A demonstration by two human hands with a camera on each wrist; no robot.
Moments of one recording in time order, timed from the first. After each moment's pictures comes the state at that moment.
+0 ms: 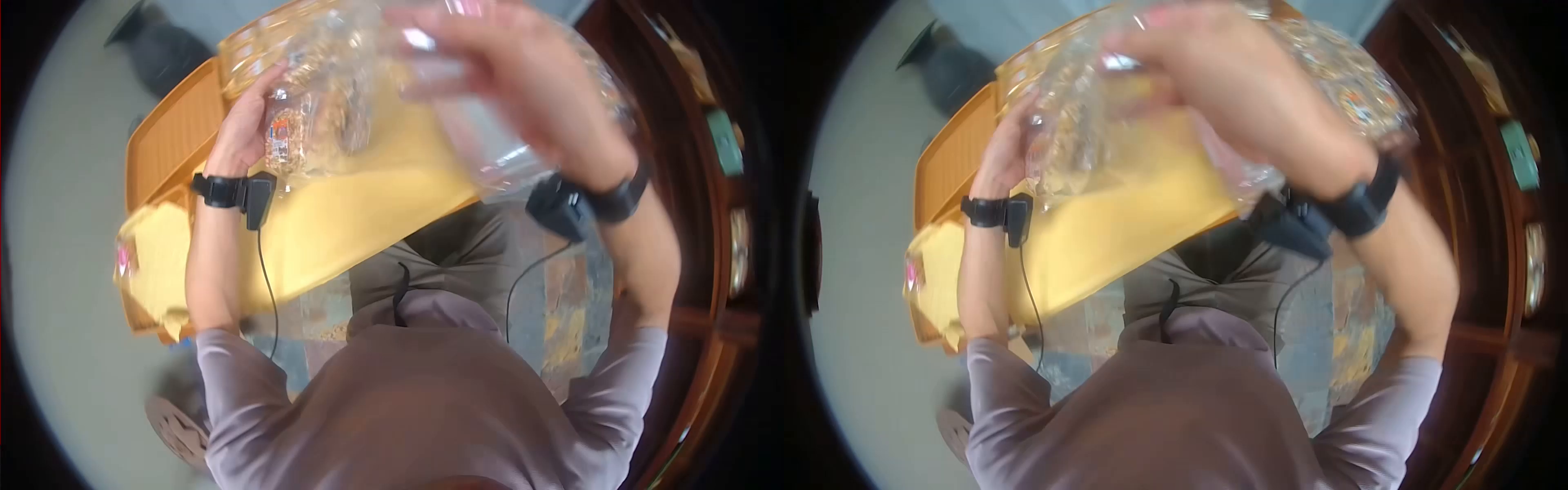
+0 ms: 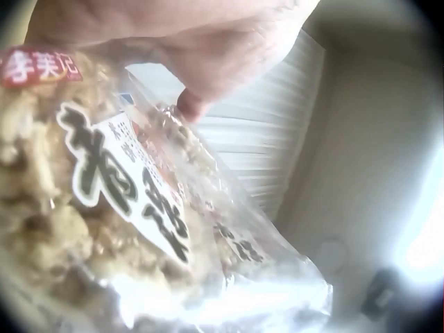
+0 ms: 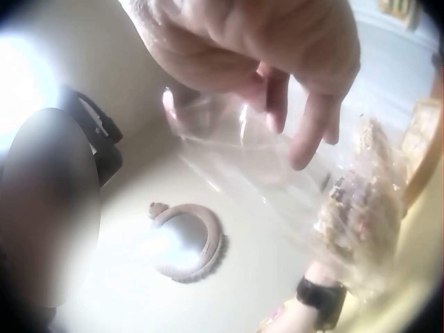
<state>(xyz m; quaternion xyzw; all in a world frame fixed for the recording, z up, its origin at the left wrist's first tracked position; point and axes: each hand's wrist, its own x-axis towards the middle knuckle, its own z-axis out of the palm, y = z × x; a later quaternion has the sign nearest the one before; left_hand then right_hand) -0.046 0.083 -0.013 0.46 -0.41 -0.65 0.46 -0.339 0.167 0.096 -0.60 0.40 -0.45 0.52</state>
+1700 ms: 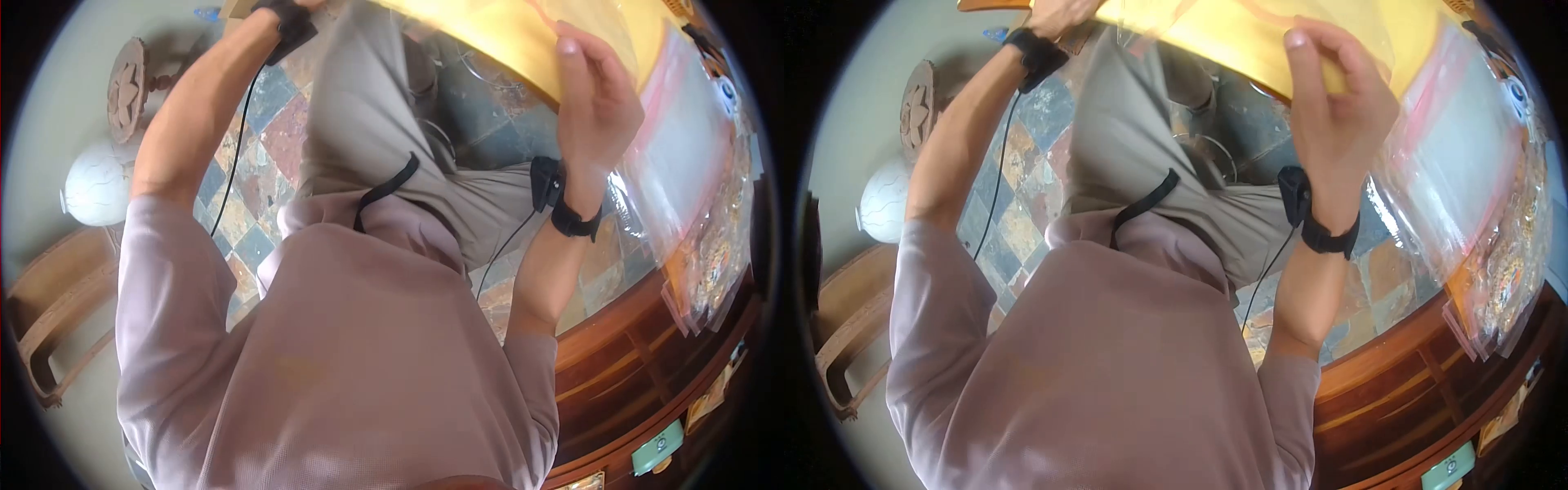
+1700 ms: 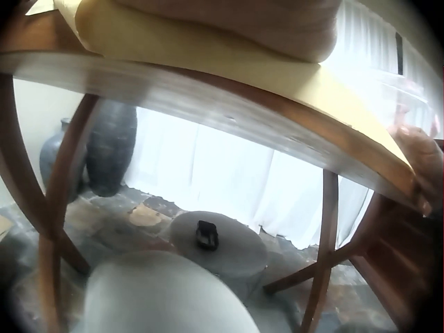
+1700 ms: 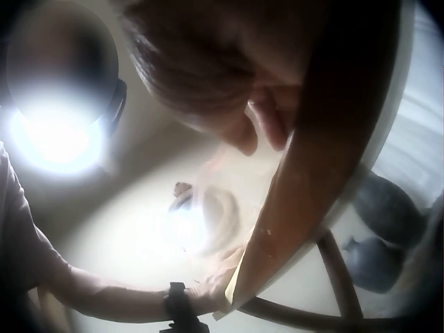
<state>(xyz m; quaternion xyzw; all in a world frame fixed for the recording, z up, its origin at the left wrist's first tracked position) -0.048 0.285 -0.096 0.79 -0.49 0.08 0.35 -0.336 0.190 -0.120 -0.74 0.30 -0.43 0.42</state>
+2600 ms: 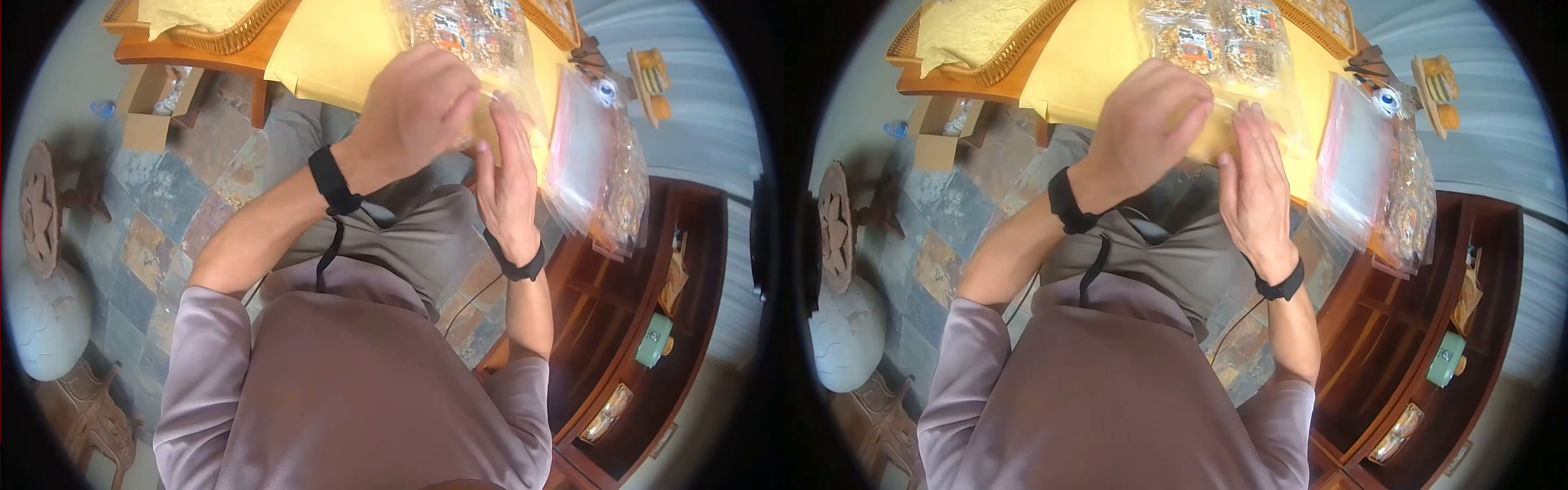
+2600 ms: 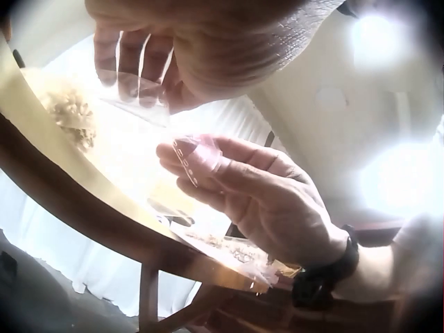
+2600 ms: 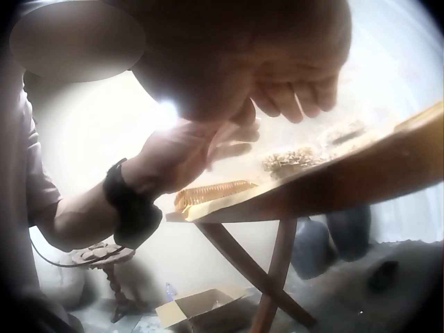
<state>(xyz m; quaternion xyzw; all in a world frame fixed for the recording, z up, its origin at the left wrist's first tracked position) -0.098 0.296 -0.096 0.52 -0.62 0.02 0.59 -0.287 0.259 -0.067 -0.92 0.28 -0.27 0.08</state>
